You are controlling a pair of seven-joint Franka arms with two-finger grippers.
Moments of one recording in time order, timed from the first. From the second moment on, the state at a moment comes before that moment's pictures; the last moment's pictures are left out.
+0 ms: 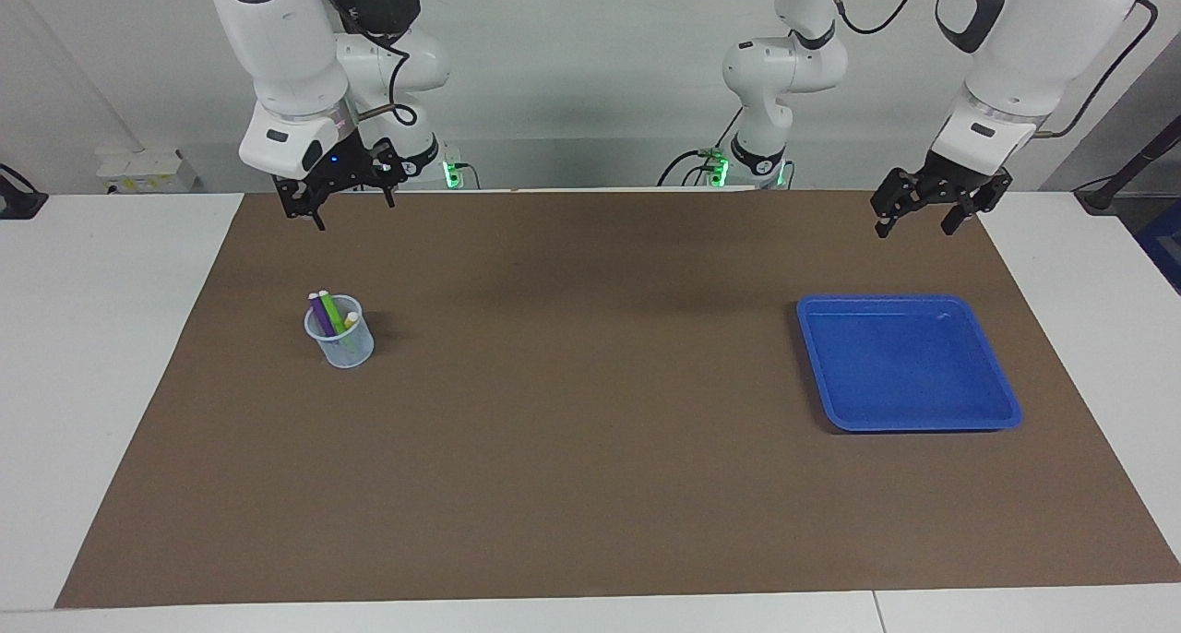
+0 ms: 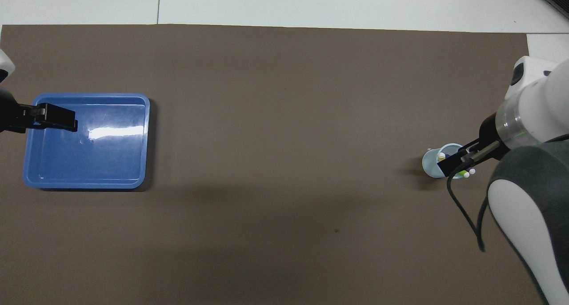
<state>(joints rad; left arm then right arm) -0.02 -0.02 -0.04 -1.63 0.00 1.63 -0.03 0.05 -0.02 0.13 -1.65 -0.06 1.49 -0.28</state>
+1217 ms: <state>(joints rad) -0.05 -0.02 -0.01 -1.63 0.00 1.63 -0.04 0.03 -0.05 0.14 -1.65 -0.05 1.50 -0.16</state>
